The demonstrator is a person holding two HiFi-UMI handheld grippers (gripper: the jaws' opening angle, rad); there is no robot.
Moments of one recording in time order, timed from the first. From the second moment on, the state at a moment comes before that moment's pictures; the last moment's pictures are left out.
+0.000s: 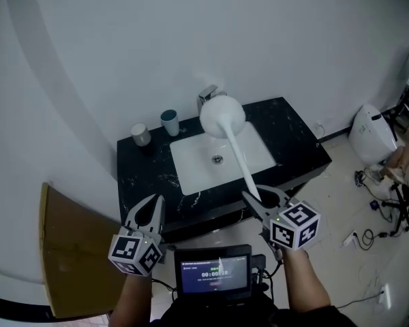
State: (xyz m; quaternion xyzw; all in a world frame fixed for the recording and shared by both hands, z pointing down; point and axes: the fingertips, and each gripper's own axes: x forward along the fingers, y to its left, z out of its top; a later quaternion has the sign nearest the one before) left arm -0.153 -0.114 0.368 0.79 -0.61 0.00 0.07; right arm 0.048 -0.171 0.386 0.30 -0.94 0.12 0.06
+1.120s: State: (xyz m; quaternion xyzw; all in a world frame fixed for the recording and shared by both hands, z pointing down) left arm -0.167 -0.076 0.367 0.79 -0.61 -0.01 0.06; right arm 0.039 -0.141 0.375 0.32 -0.94 0.10 0.03
